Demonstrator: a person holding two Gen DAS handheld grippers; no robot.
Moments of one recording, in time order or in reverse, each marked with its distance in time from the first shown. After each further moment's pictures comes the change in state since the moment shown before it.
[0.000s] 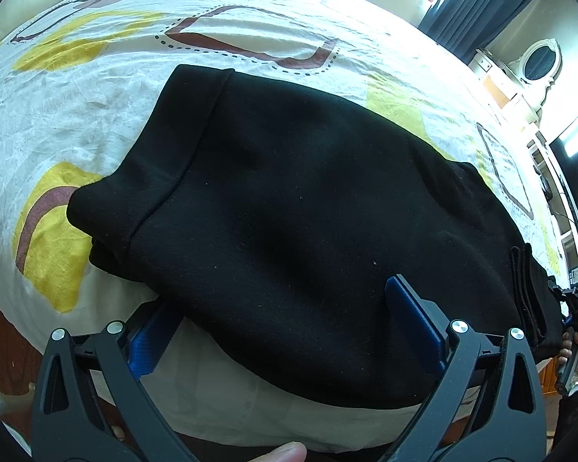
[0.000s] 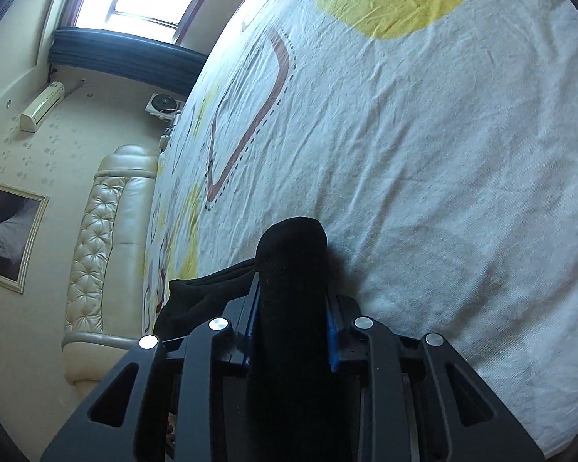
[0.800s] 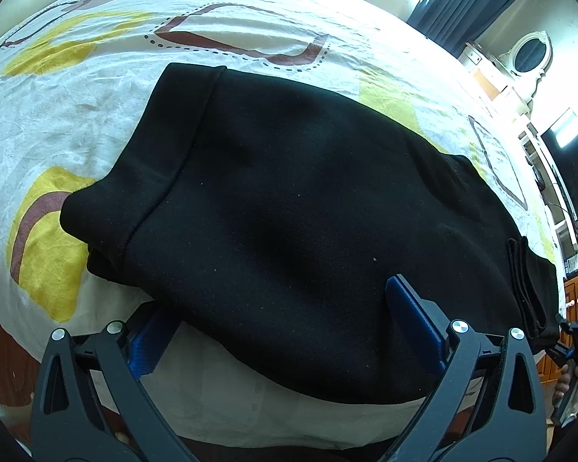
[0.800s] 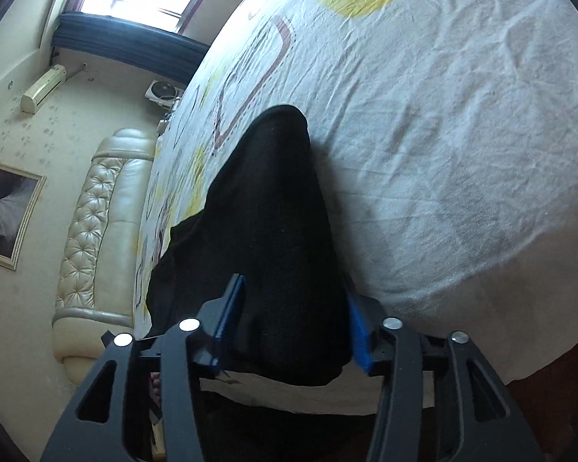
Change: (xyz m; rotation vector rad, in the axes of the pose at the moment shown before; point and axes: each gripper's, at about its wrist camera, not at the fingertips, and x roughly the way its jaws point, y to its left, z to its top) left arm 0.000 0.001 -0.004 0.042 0.010 -0.031; right arm -0.050 0.006 -0.071 -0.035 -0.022 -0.047
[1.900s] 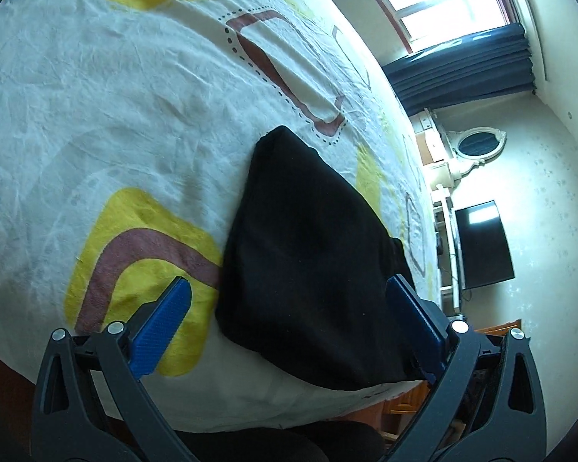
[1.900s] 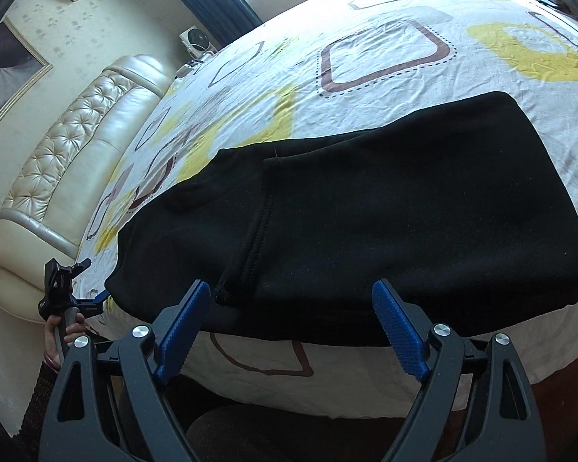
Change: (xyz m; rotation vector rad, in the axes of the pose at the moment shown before) left arm -0.030 0.137 0.031 -0.353 0.050 -0.496; right arm 0.070 0.141 -0.094 -0.396 0.009 -0.178
